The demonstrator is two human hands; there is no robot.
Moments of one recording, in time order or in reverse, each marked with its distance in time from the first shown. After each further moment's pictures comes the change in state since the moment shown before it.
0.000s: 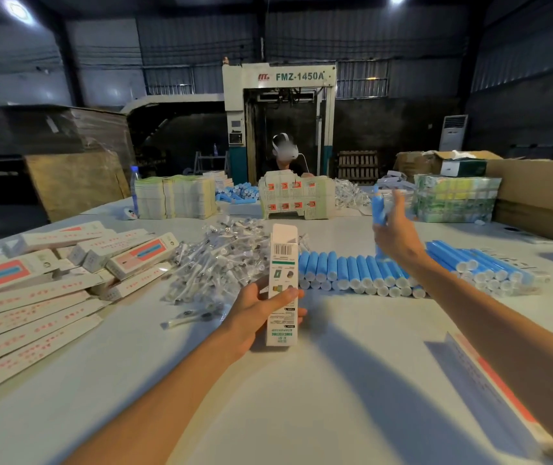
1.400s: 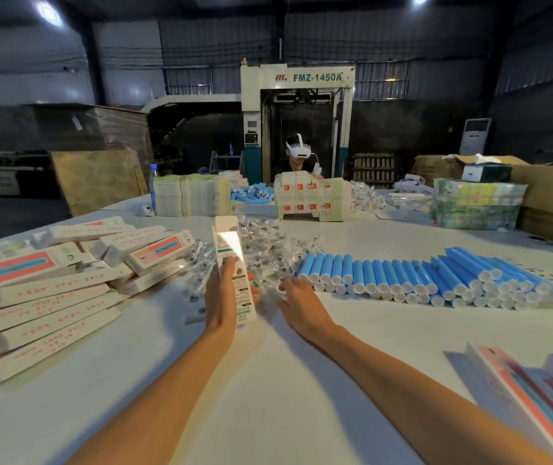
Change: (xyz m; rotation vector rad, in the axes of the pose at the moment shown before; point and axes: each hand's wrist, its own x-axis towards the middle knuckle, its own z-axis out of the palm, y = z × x) left_hand 0.021 -0.003 -0.059 -0.104 0.614 0.250; right_hand -0.102 -0.025 0.182 -0.274 -0.444 -0.345
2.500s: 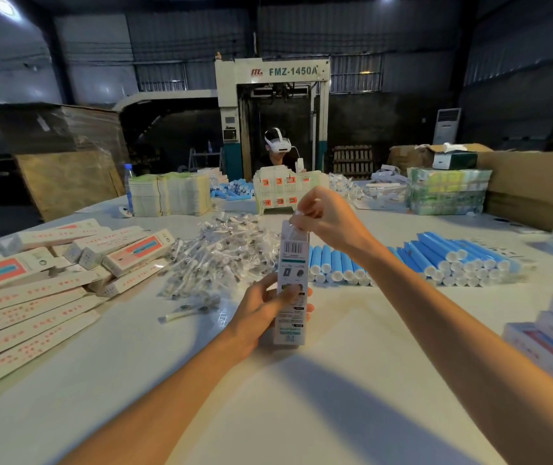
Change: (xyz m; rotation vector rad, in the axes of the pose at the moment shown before) left_hand -0.068 -0.001 0.041 0.062 -0.671 -0.200; right_hand -0.001 -0.013 -0.176 0.486 0.245 -0.042
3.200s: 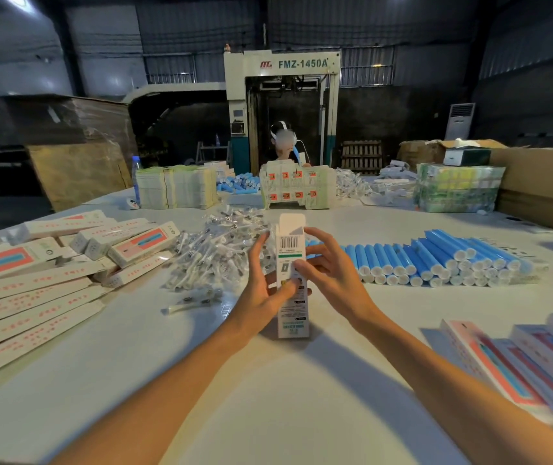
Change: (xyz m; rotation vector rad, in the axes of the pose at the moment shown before) left_hand 0.002 0.005 0.000 0.315 0.048 0.269; right_hand -0.086 0.045 0.045 0.358 0.017 0.017
